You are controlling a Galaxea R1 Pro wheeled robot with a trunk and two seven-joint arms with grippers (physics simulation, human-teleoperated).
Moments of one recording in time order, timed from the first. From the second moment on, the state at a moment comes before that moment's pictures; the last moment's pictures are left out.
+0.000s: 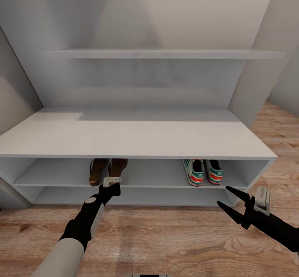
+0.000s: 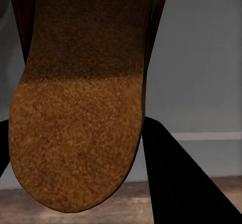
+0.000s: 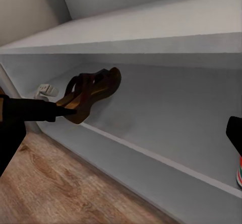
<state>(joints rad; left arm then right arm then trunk) -0.62 -0.10 0.14 -0.75 -0.10 0.12 -0.17 -0.15 -0.16 -0.54 -1.59 -0.20 0.28 1.30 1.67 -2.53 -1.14</state>
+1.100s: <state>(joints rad) -0.62 -0.10 0.14 -0.75 -0.10 0.12 -0.17 -0.15 -0.16 -0.50 -1.59 -0.19 0.28 1.30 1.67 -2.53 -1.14</state>
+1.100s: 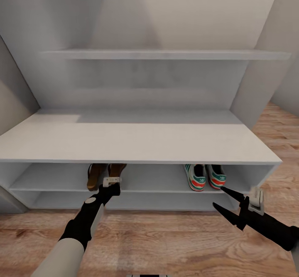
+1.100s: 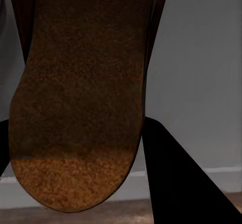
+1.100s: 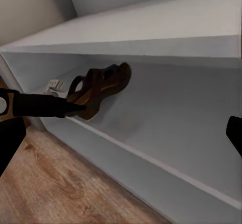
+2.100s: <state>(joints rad) -0.62 -0.10 0.15 -0.75 -0.10 0.11 -0.17 -0.15 -0.16 -0.49 -1.59 -0.19 0.28 1.30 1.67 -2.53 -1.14</state>
